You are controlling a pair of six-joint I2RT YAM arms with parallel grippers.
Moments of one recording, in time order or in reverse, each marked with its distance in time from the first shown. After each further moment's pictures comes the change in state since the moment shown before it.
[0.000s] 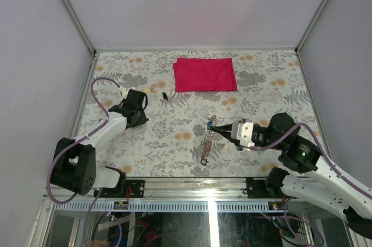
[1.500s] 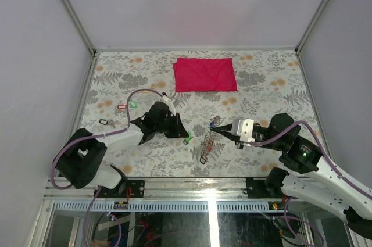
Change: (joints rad) left arm -0.344 0.072 -0.145 0.558 0.619 -0.119; right arm 0.000 -0.008 0.000 -0.022 0.029 0.080
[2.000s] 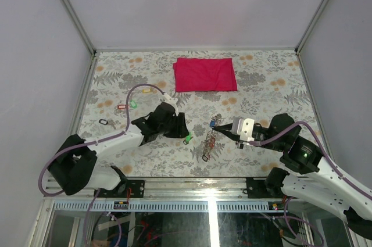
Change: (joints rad) left arm -0.078 -0.094 0.058 -0.212 -0.290 0.092; right arm 0.000 -0.005 0.000 -0.011 0.032 0.002
